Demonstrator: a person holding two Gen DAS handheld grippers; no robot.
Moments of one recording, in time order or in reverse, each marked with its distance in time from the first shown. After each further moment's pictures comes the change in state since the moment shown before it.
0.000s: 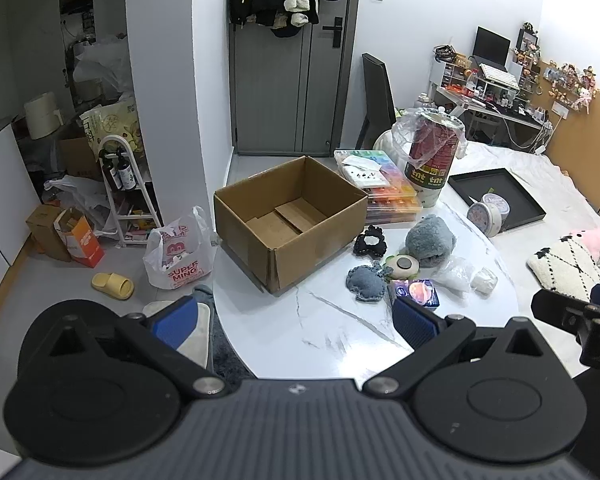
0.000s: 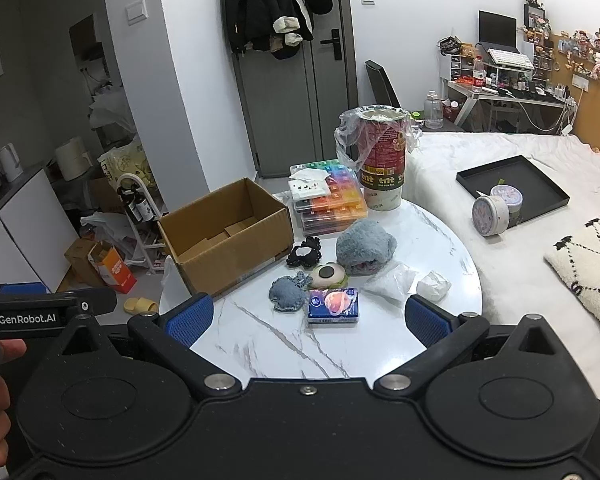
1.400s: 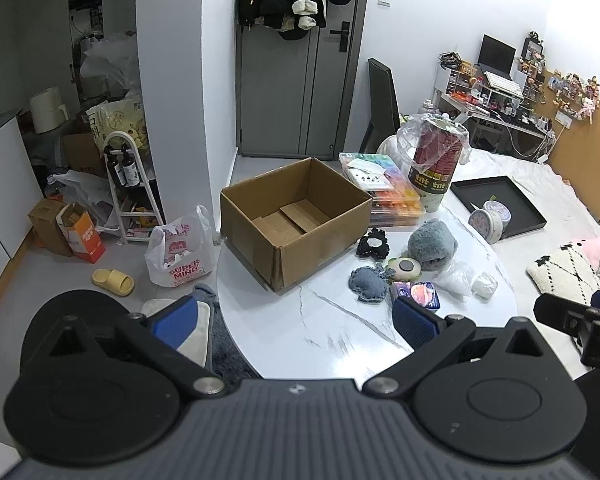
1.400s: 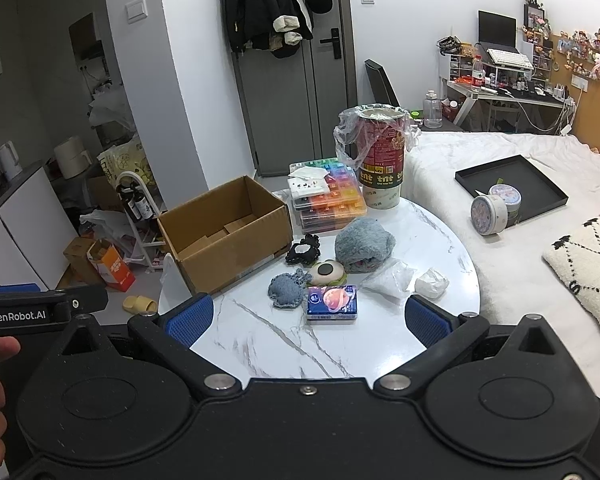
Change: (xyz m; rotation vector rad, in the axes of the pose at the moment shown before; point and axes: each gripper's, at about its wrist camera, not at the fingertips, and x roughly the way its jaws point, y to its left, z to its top) left arm -0.006 0.005 0.002 -0.019 -0.008 -0.004; right arm 0.001 0.000 -0.002 -0.002 0.002 -0.001
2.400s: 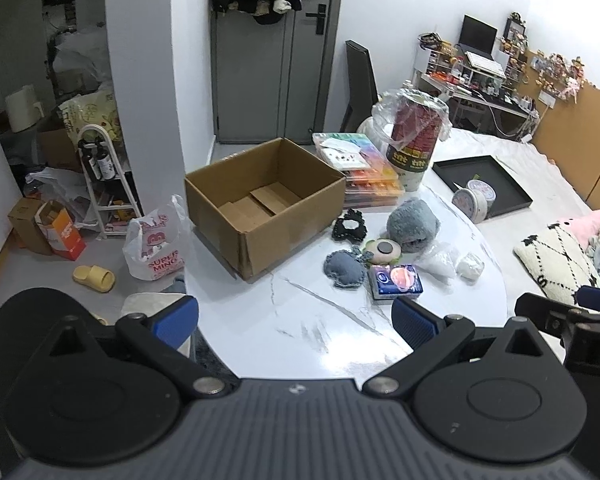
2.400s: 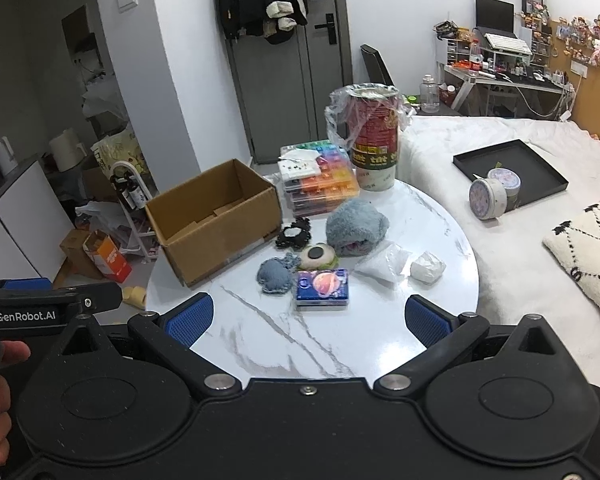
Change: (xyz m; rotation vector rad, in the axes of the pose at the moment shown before) left arm 0.032 -0.025 -0.013 0.032 0.045 -0.055; right arm 0.015 -0.017 -0.010 0.008 0.036 -0.010
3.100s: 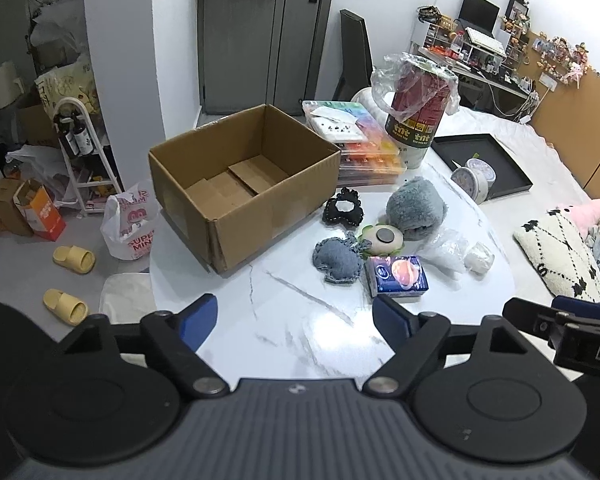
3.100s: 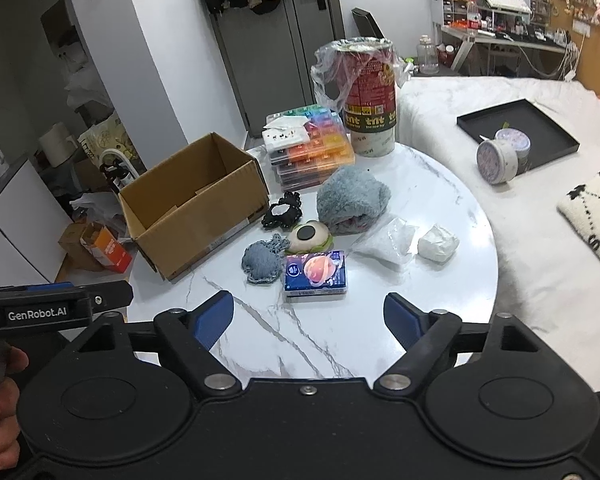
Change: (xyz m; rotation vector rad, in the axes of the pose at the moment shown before) left arm 0.068 -0.001 0.013 -0.015 0.094 -0.039; right arm 0.060 -0.021 0.000 0.069 0.094 0.030
